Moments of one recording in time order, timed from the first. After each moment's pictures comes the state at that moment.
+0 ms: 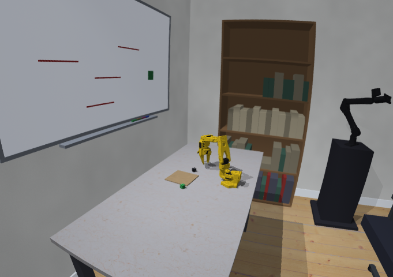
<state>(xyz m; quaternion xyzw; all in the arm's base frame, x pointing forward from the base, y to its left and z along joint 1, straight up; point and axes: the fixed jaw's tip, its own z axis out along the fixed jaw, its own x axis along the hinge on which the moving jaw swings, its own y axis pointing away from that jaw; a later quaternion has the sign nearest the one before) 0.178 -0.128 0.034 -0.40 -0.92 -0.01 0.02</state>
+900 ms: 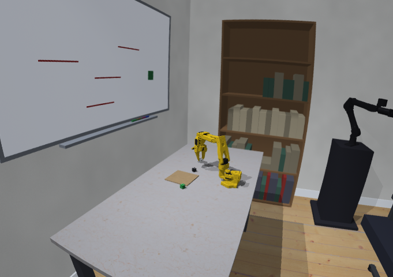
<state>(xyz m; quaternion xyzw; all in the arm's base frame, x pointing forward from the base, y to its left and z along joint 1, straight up) 0.203 -0.111 0.058 -0.34 -0.94 0.00 -0.01</state>
